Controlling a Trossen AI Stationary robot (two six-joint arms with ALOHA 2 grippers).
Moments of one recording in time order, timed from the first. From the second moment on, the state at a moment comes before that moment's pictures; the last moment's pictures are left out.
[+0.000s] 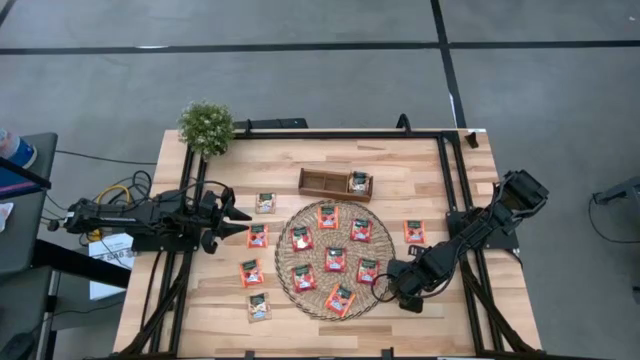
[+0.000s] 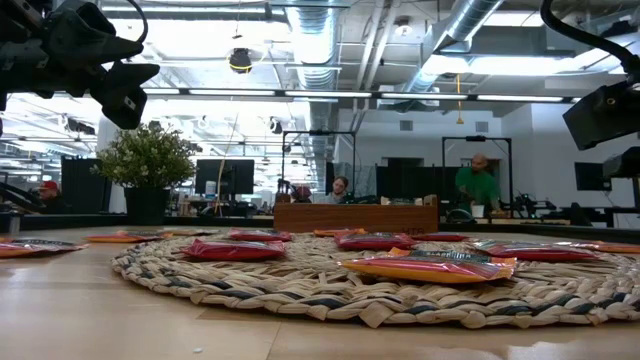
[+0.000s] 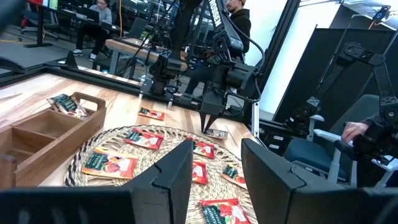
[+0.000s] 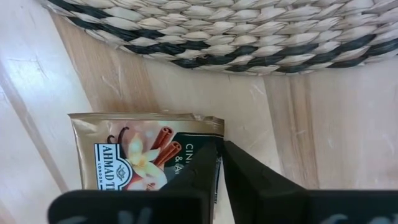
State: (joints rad) left arm 0.00 0.12 0.02 0.19 0.13 -0.33; right arm 0.67 1.64 0.80 -0.67 -0.05 0.88
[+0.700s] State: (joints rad) left arm 0.00 0.12 0.02 0.19 0.13 -0.33; right arm 0.67 1.64 0.80 -0.66 -0.05 0.88
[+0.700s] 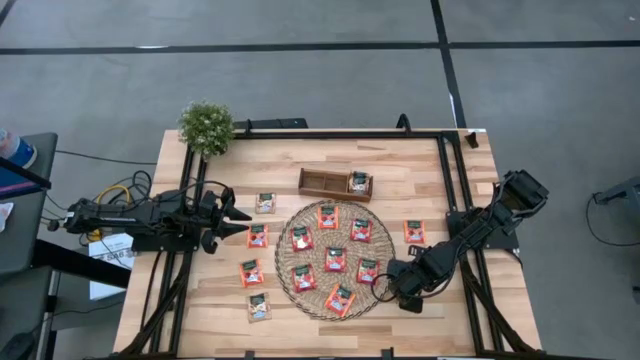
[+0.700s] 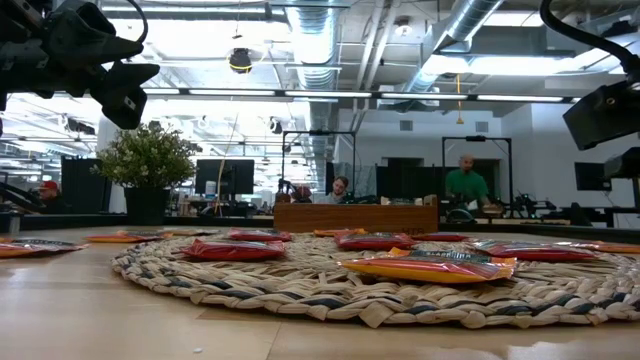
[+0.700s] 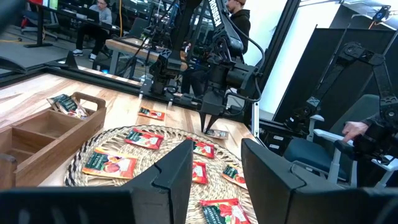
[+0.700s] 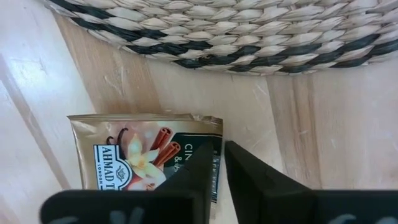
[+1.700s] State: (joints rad) left arm 0.00 0.12 0.02 0.19 0.13 -0.33; right arm 0.67 1.58 0.81 -0.83 -0.11 0.91
